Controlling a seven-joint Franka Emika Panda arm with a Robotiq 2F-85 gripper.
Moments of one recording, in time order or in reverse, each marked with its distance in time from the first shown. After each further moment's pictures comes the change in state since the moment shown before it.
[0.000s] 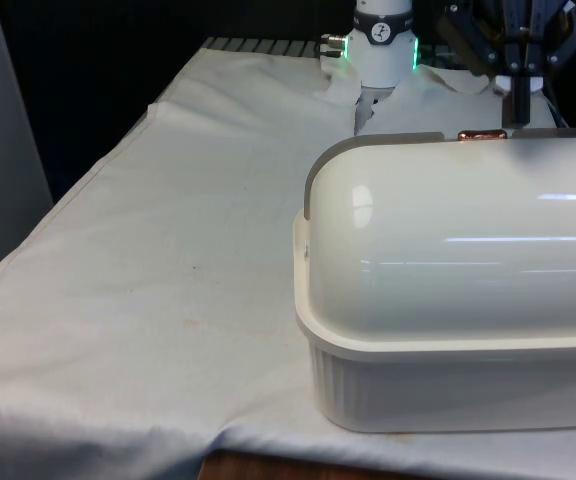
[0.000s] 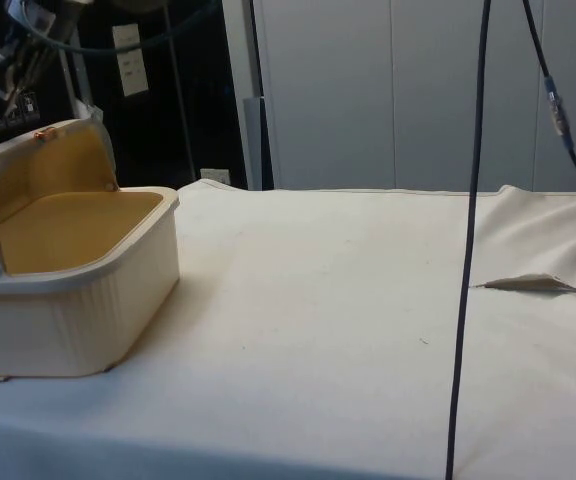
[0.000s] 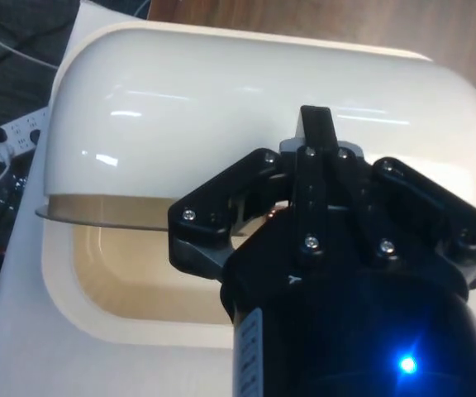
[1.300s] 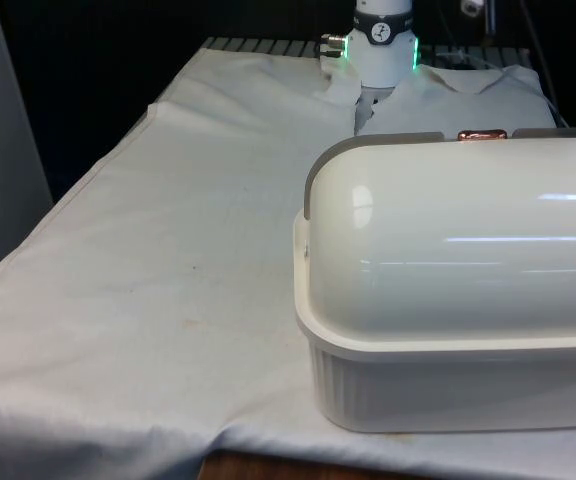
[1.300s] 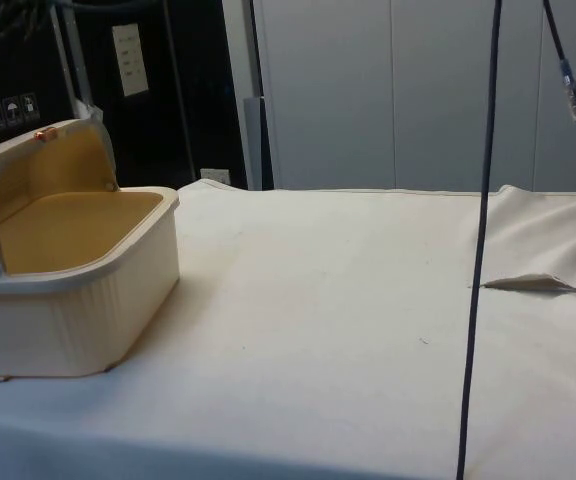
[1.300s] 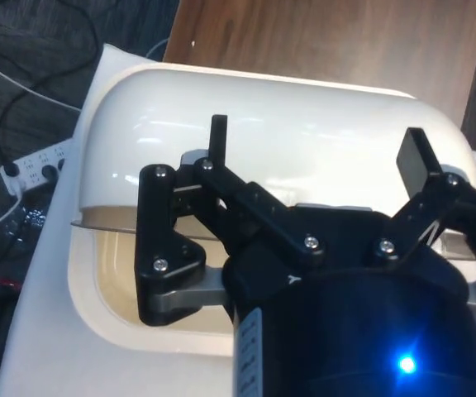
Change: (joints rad) arm 0.014 -0.064 0.002 -0.016 0.000 0.035 -0.004
